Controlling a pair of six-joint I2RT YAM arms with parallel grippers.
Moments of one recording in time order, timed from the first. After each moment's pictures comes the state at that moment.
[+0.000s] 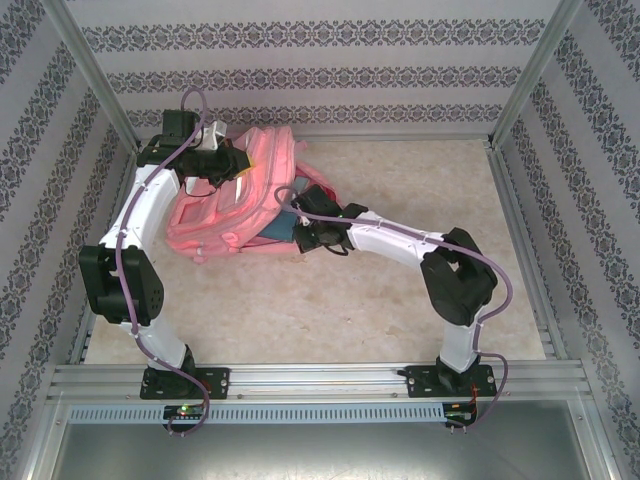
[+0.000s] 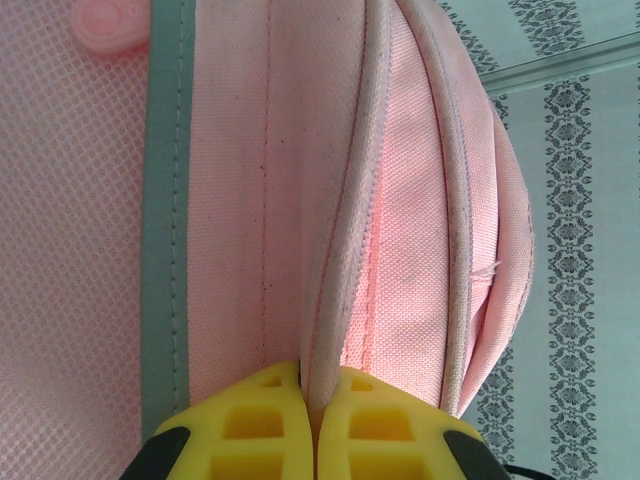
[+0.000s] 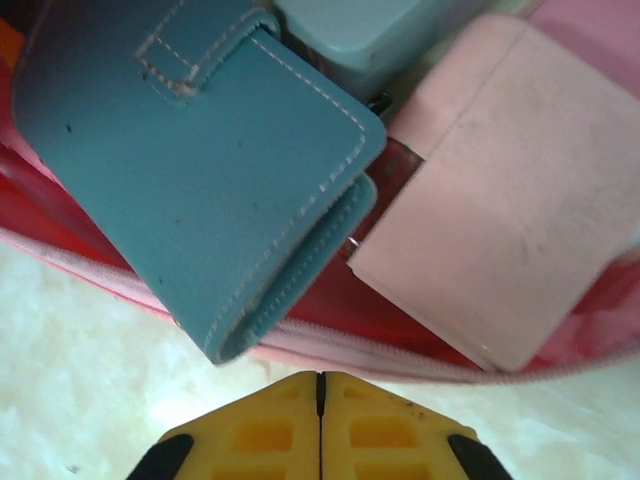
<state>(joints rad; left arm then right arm) -0.02 1.72 1.62 -0.70 0.74 -0.57 0.76 1.89 1.38 -0.45 -0.03 0.35</state>
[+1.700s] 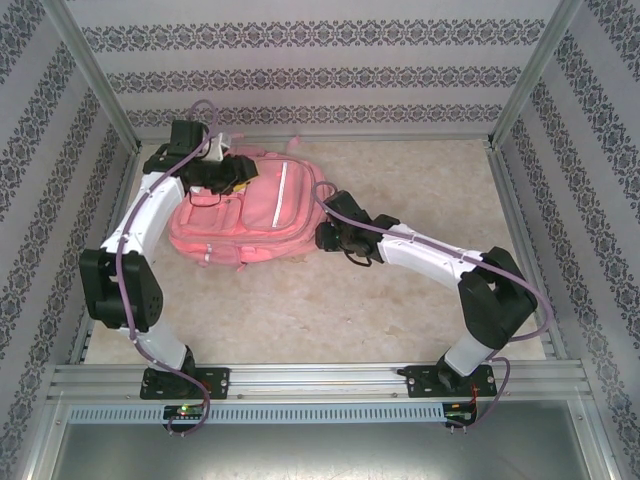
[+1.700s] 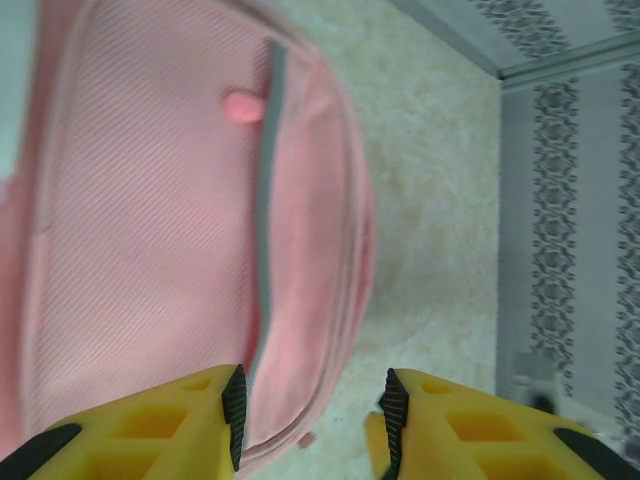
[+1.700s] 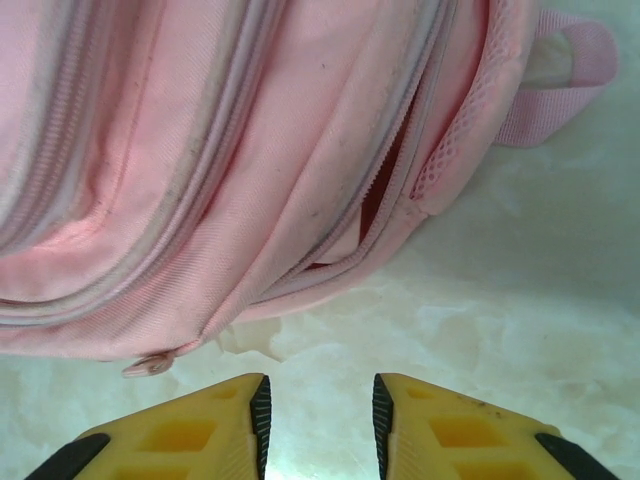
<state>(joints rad) -0.05 1.65 1.49 -0.71 0.62 -0.53 0.72 1.63 1.13 -0.40 0.06 0.63</state>
